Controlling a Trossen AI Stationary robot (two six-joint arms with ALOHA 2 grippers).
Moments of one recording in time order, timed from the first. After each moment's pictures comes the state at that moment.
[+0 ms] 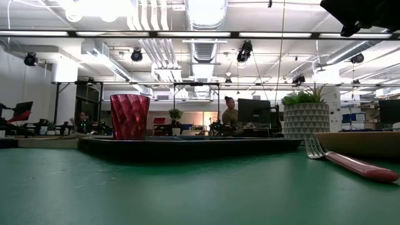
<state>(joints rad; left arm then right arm) -0.98 1.70 1.00 -1.13 0.00 -2.32 0.15 0.08 0.17 0.24 0.31 -0.32</state>
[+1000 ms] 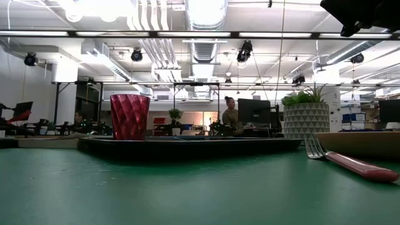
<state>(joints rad) -0.98 1.70 0.99 -1.08 -0.01 -2.32 0.15 0.08 0.17 0.24 0.31 -0.32</state>
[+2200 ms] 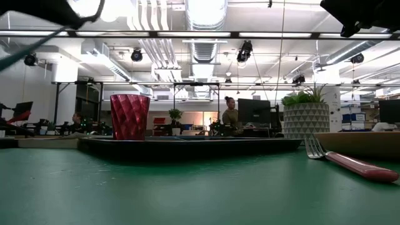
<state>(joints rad) -0.89 1.70 1.27 -1.22 -1.06 -1.98 0.15 0.08 0.17 0.24 0.31 -0.31</state>
